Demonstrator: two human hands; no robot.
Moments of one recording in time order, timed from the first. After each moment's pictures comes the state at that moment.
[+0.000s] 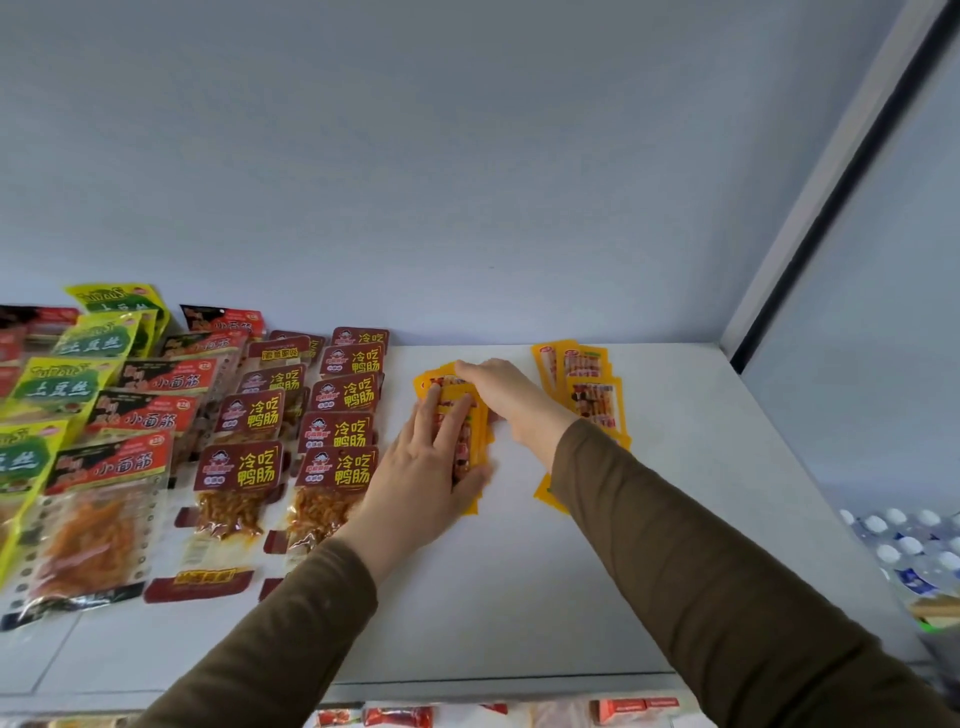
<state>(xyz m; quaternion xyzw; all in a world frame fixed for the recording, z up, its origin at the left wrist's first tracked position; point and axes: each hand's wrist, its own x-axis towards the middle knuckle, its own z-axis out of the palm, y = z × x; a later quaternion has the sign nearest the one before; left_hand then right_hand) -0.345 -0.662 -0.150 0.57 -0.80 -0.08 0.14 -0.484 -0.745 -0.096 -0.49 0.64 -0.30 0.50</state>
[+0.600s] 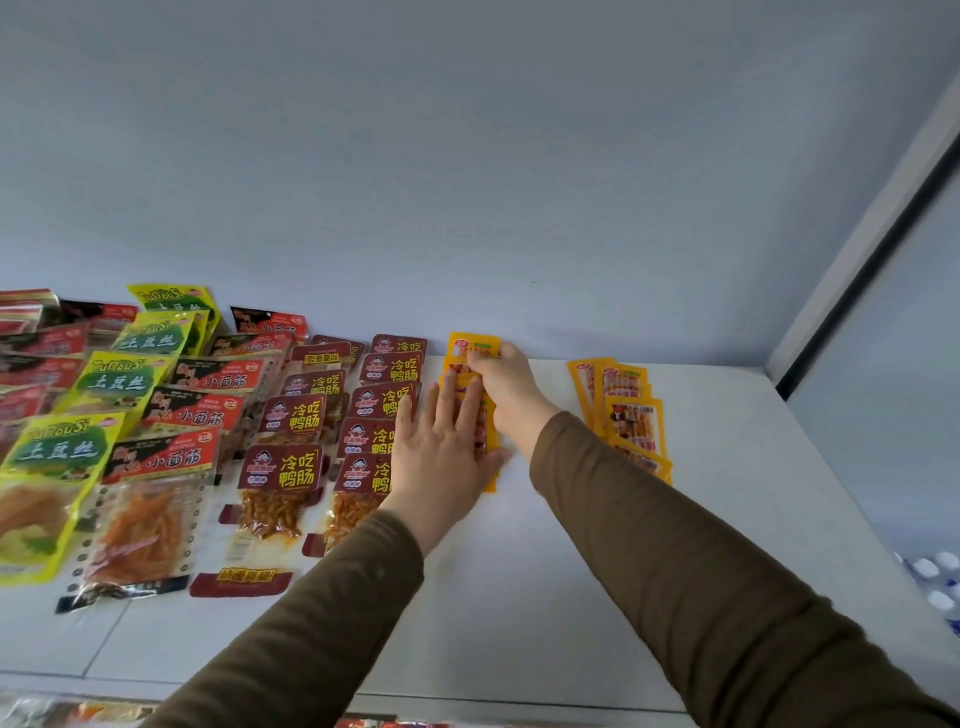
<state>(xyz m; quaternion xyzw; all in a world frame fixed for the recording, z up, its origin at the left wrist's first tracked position) -0.344 -0.681 -0.122 0.65 -0.76 0.03 0.03 -0.436 -0.780 -0.102 -0.37 0.57 -0.48 0.55</state>
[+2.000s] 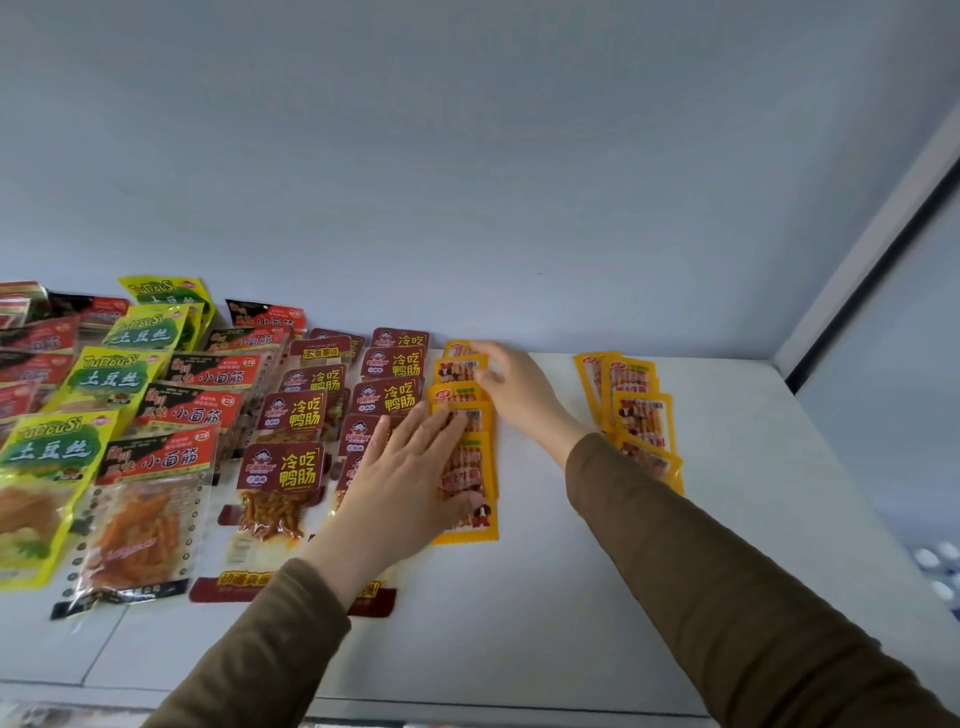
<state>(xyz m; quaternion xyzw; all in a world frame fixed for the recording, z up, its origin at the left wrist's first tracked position) -0.291 -0.656 -0.120 0.58 -0.81 -0.09 0.03 -0.465 -0.777 -0.123 -0.72 0.55 -0.31 0.29</state>
